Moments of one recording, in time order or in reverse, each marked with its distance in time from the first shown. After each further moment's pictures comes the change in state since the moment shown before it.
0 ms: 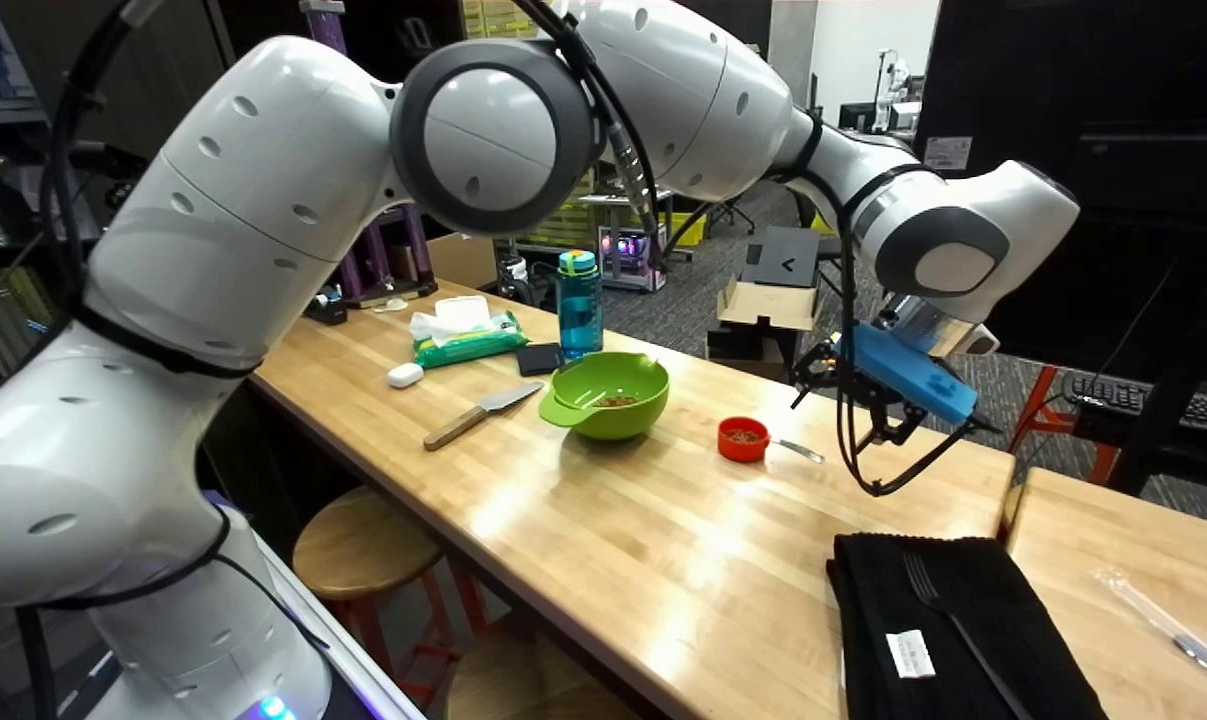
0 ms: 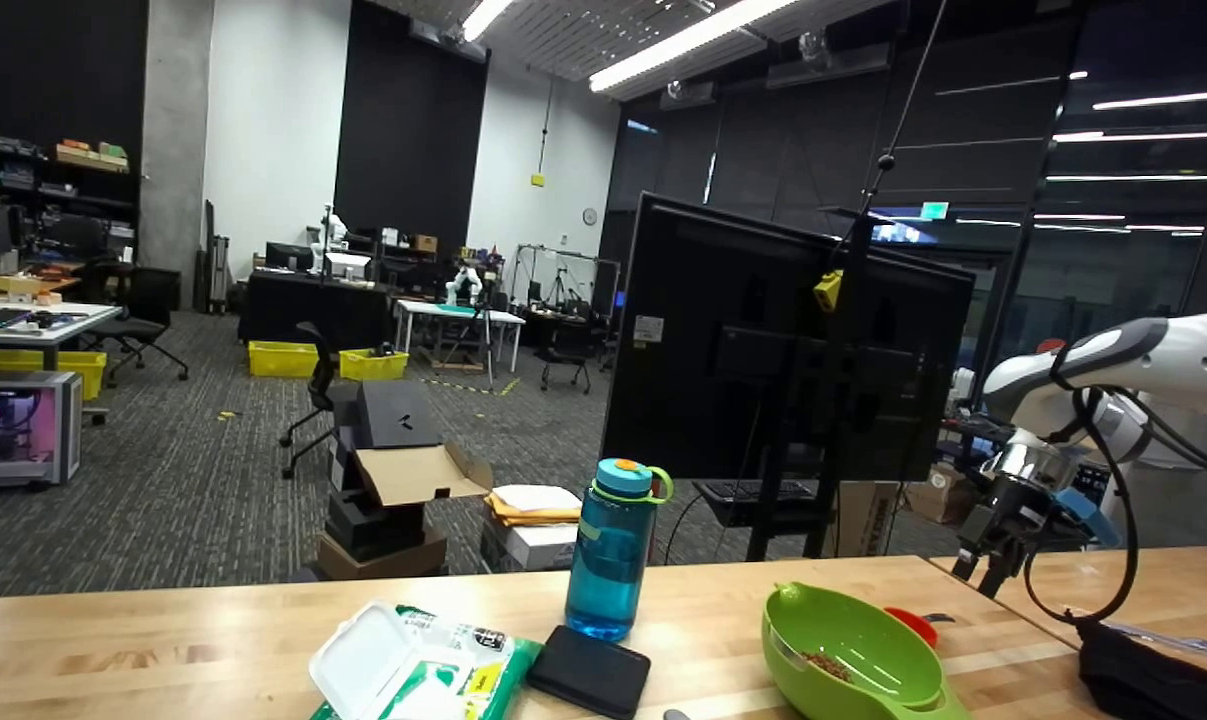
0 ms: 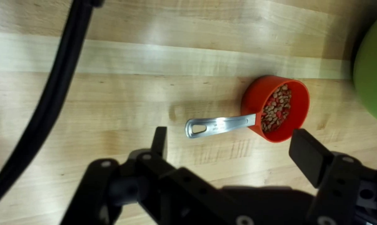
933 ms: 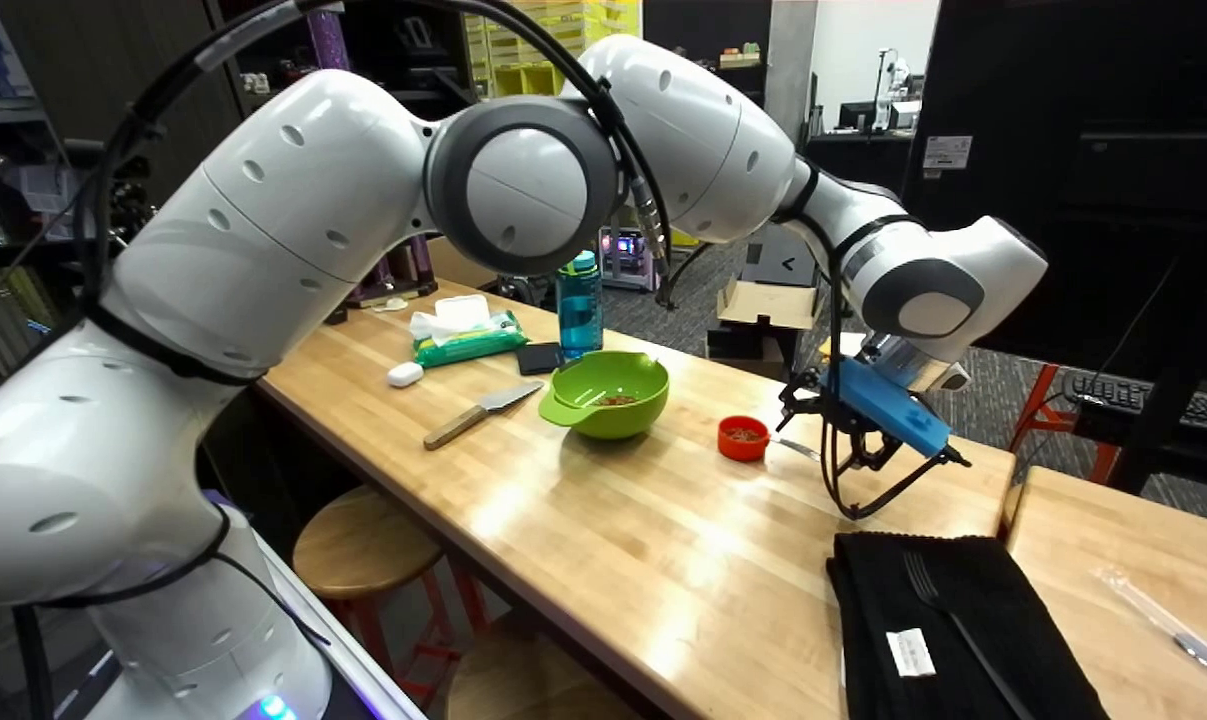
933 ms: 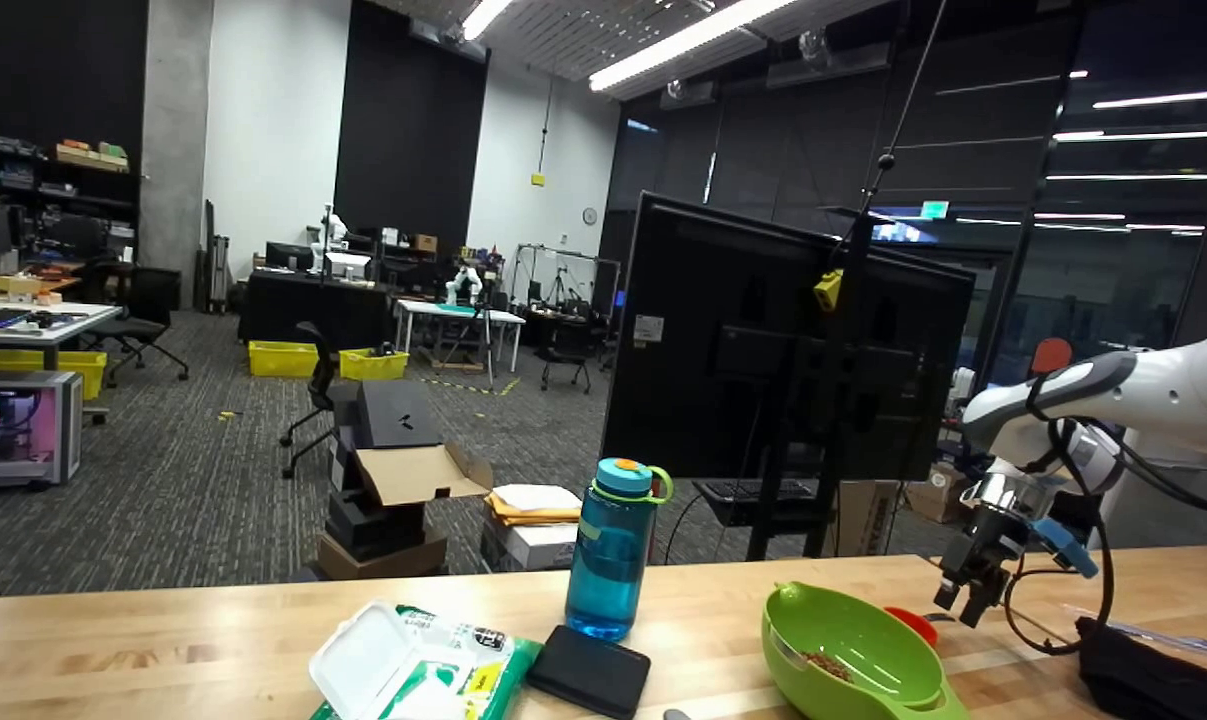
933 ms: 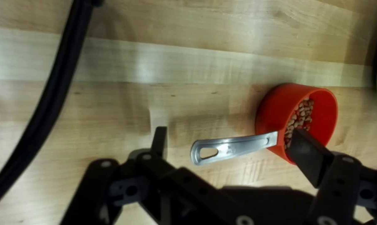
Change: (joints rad) arm 0.003 0.095 0.024 0.041 0.004 0.006 -0.001
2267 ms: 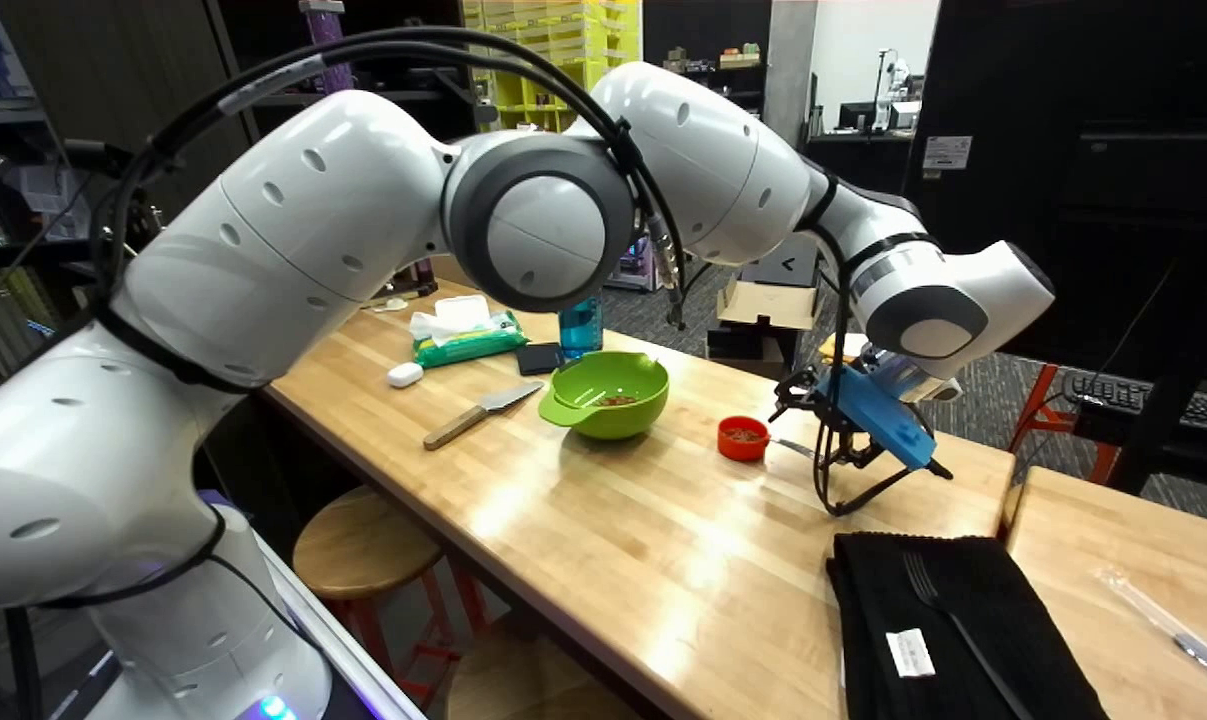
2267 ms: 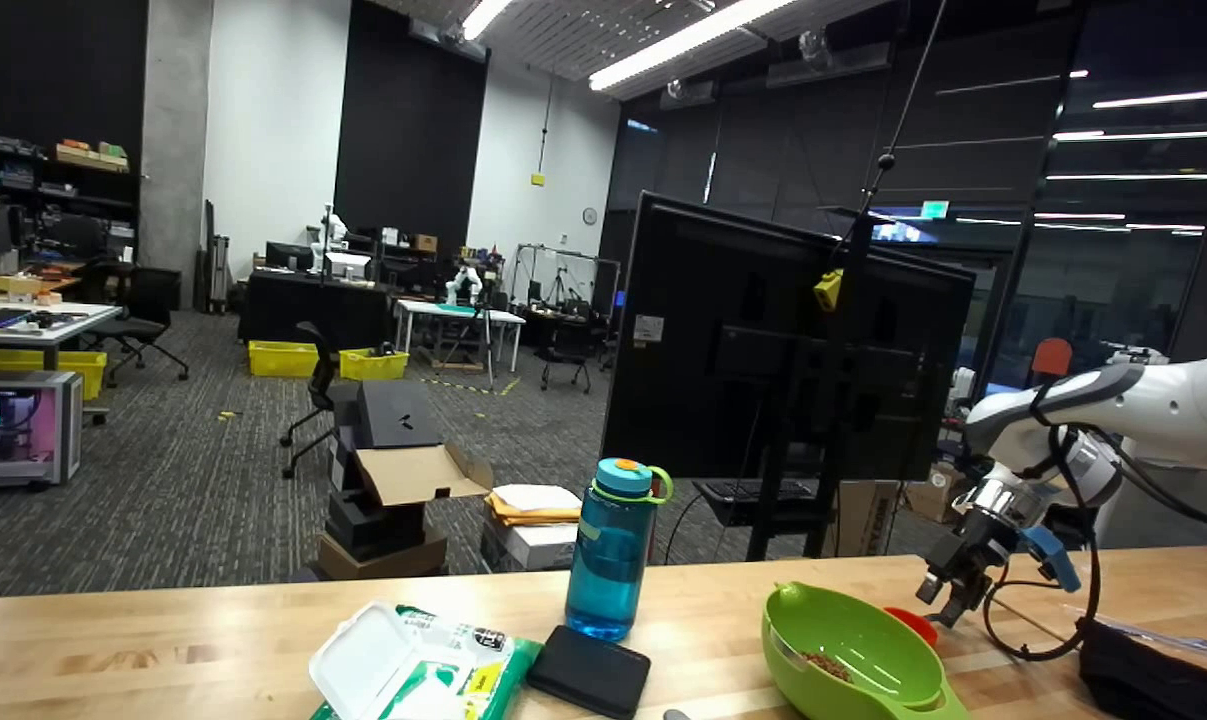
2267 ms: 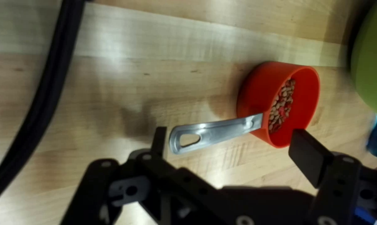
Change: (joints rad) arm -0.059 0.055 0.075 0.059 0.079 -0.040 -0.025
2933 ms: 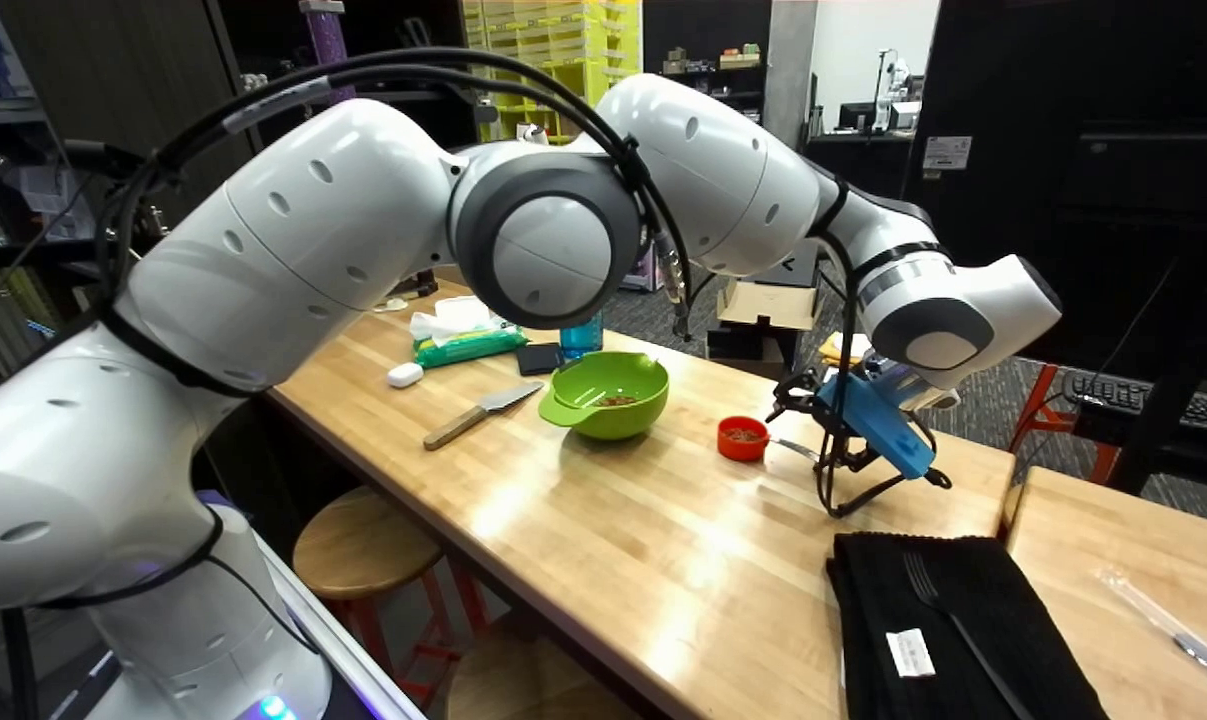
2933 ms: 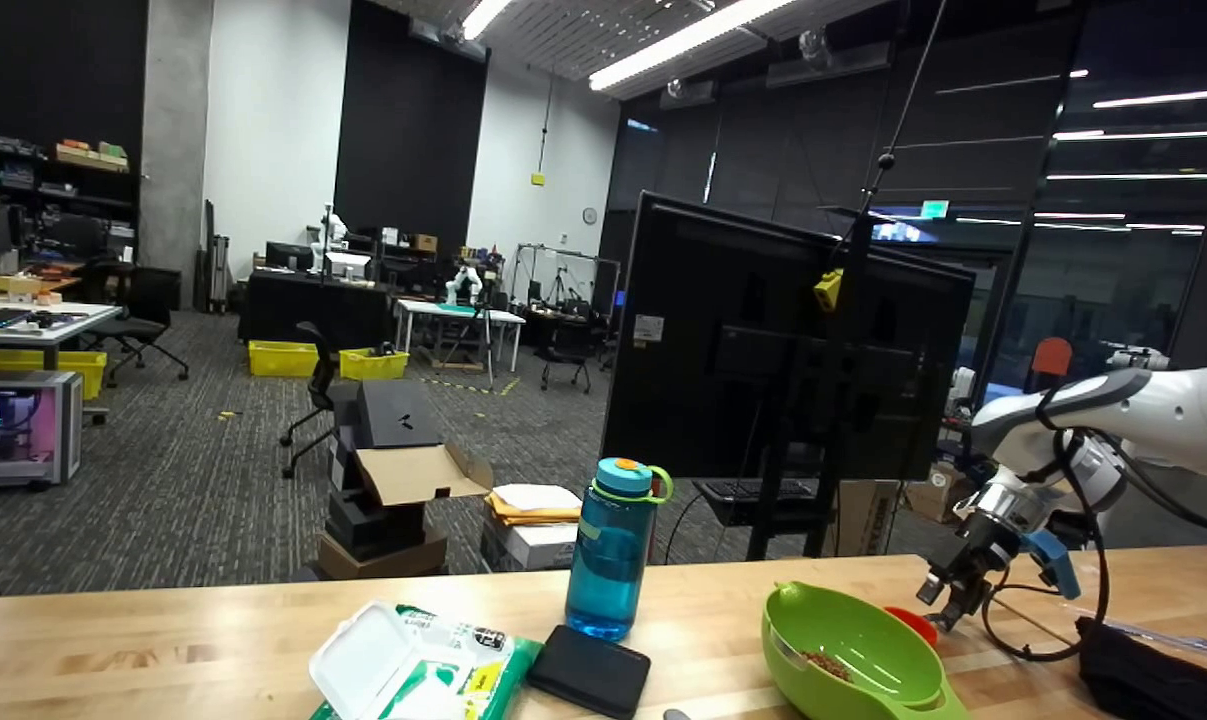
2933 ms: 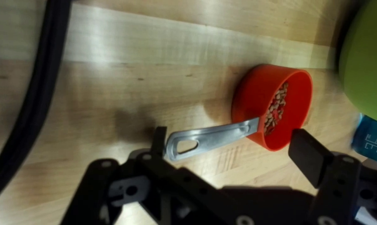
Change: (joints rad) arm -0.028 0.023 0.026 0.023 0.016 -0.035 -0.017
